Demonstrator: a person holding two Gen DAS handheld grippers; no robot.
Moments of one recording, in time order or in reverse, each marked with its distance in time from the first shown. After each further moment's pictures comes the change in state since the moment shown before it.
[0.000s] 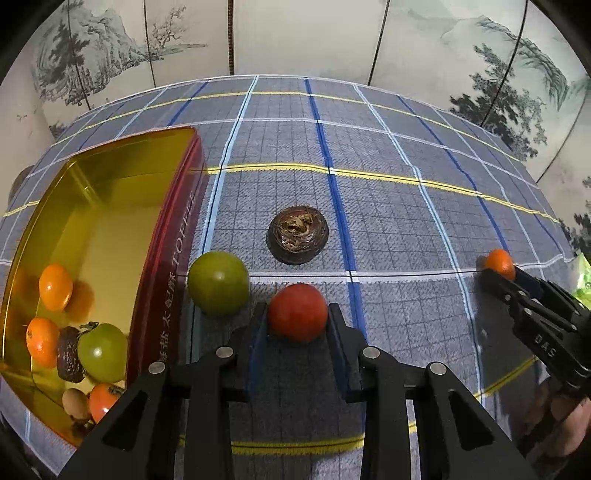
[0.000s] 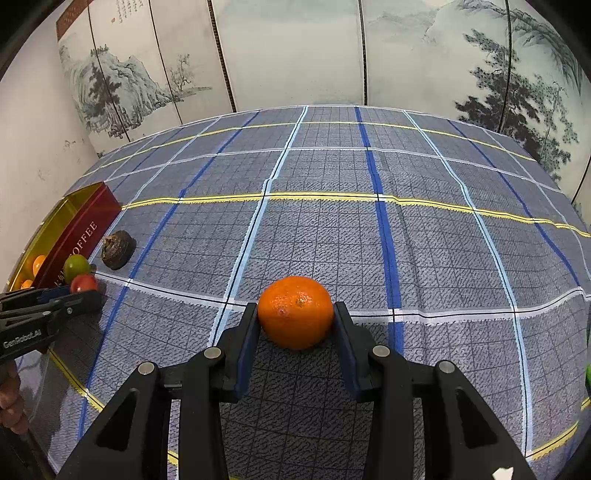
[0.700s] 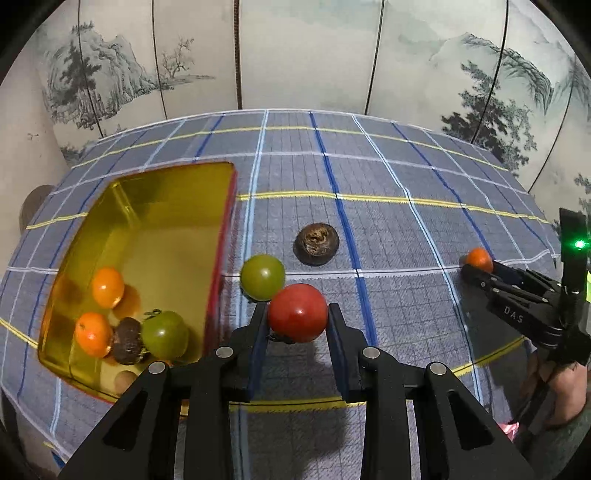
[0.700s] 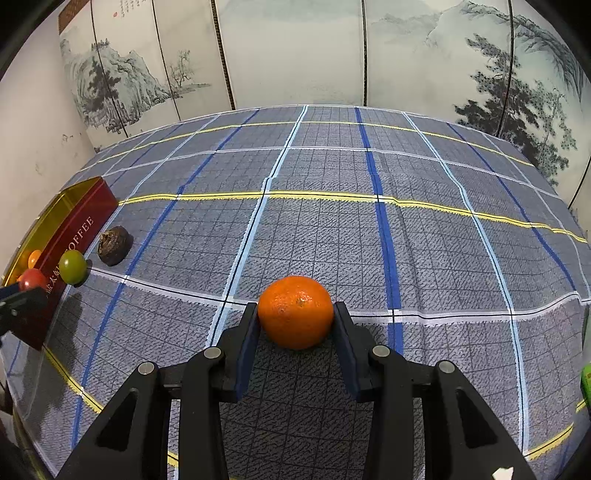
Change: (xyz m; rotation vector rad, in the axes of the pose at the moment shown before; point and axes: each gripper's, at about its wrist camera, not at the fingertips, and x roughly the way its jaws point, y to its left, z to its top) left arm -0.055 0.015 -0.018 0.031 -0.116 0.029; right arm 0.001 0.004 0.000 -0.018 0.003 -0.024
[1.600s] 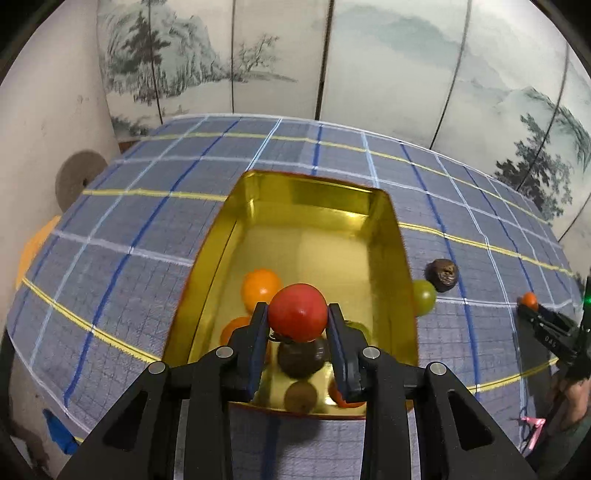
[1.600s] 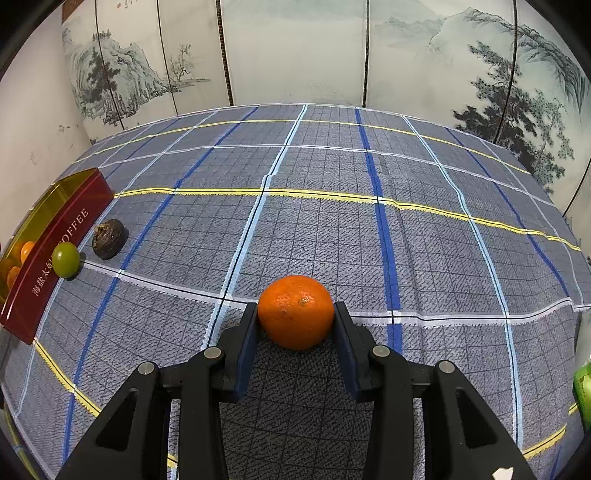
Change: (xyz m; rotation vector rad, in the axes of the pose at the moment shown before) left arm -0.032 0.143 -0.004 -0.187 -0.018 0.079; right arm 0.000 0.005 -0.001 -0.027 0.007 -0.033
